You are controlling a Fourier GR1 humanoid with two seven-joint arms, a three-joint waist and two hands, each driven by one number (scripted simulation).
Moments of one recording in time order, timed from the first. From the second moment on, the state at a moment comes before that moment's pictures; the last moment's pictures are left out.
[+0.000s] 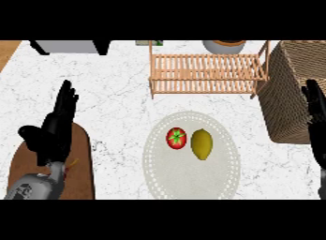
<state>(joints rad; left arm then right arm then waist) -0.14 0.29 -0.22 -1.56 0.16 0.45 0.07 -0.05 -0.44 0.05 -1.59 -0.22 -0.20 -0.08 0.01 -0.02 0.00</state>
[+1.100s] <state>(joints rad) -0.11 0.37 -0.14 -1.62 0.21 0.35 0.09 -0.59 -0.31 0.36 -1.42 -0.25 0.22 0.11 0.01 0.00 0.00</state>
